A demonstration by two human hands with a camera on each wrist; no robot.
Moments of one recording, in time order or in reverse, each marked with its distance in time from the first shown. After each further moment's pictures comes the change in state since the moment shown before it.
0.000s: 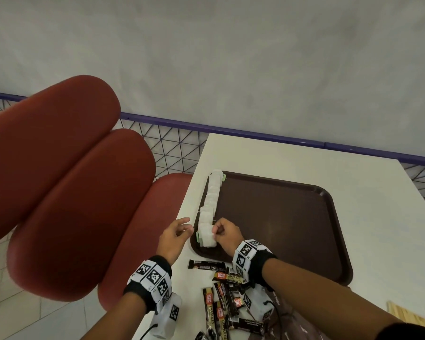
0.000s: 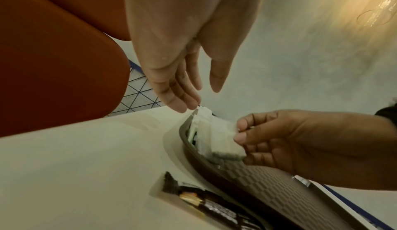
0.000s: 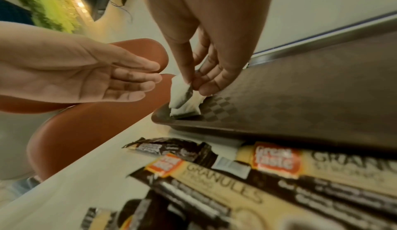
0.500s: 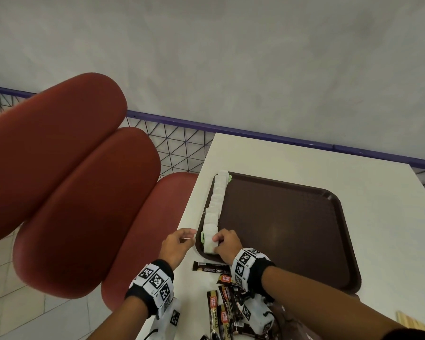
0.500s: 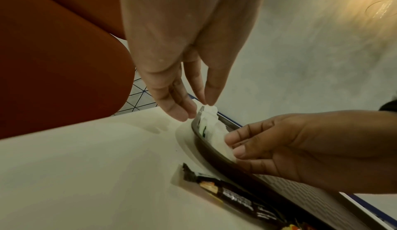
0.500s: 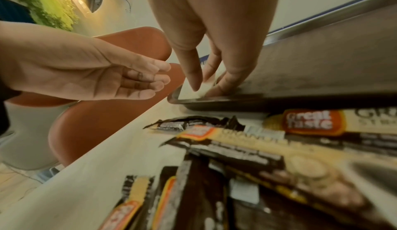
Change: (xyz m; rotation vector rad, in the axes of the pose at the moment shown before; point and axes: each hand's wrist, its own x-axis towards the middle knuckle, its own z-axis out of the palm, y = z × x) left_hand -0.002 -0.008 -0.005 0.154 -0.054 -0.012; right_hand -0.001 0.004 0.018 -0.165 -0.050 0.128
